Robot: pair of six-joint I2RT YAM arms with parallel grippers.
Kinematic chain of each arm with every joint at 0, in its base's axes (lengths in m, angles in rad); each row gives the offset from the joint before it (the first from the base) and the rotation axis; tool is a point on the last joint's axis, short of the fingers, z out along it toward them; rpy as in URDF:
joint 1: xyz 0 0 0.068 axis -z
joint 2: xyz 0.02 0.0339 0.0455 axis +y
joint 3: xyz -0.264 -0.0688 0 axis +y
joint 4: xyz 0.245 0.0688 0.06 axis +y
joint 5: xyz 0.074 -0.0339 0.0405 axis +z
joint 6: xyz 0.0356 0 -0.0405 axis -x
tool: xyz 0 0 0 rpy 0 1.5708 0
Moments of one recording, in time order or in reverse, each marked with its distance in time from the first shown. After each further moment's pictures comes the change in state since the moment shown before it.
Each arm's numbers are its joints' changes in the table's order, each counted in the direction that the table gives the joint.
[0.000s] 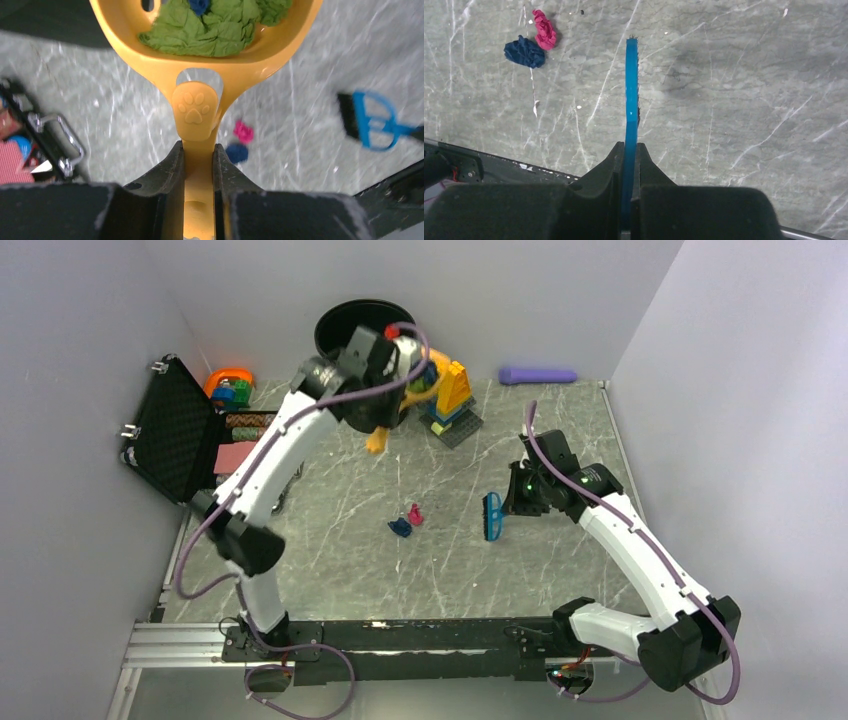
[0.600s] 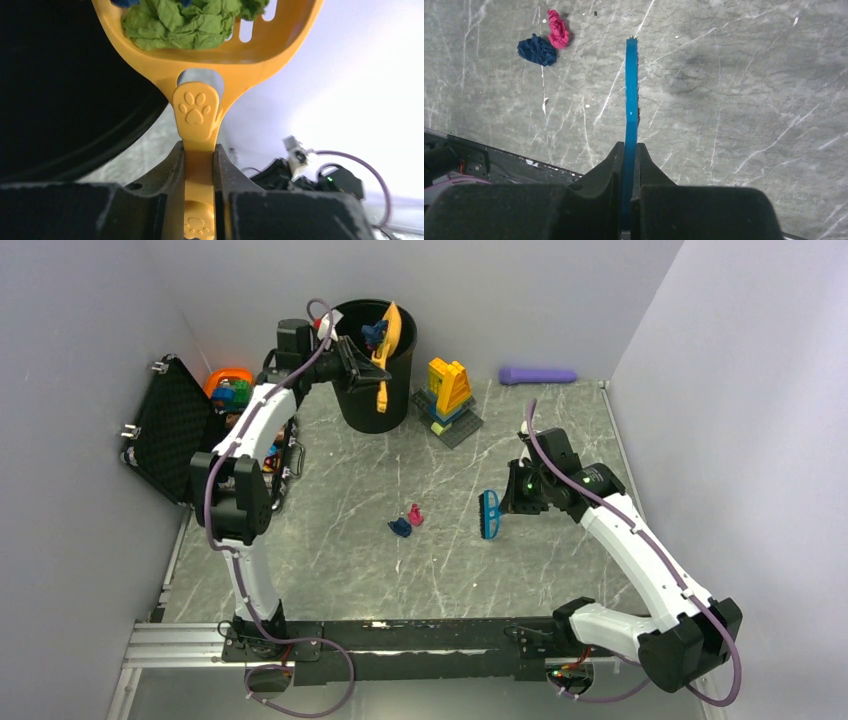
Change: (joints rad) left arm -0.502 0.246 0.111 -0.736 -0.928 0.644; right arm 0.001 0.002 -0.014 -0.009 0.040 0.018
